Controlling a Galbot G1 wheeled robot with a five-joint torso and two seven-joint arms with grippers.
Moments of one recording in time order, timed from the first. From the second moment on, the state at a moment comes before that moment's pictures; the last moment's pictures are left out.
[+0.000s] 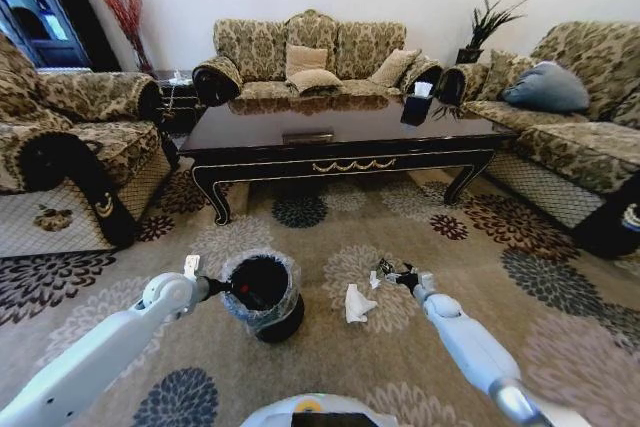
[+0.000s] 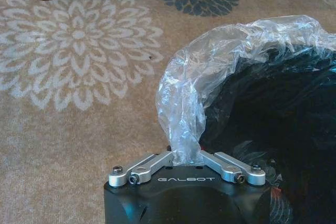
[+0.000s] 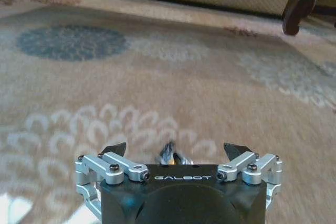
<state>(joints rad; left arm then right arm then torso) 0.98 -0.64 -0.10 -1.80 -1.36 0.74 -0.35 -0.74 1.07 0.18 0.79 0.38 0.09 -0.23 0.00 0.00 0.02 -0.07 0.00</state>
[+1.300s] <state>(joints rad) 0.96 -0.63 -0.07 -1.82 -1.36 0.74 -0.35 -0.54 1.20 0.16 0.39 0.28 0.10 -0.23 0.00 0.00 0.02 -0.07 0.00</state>
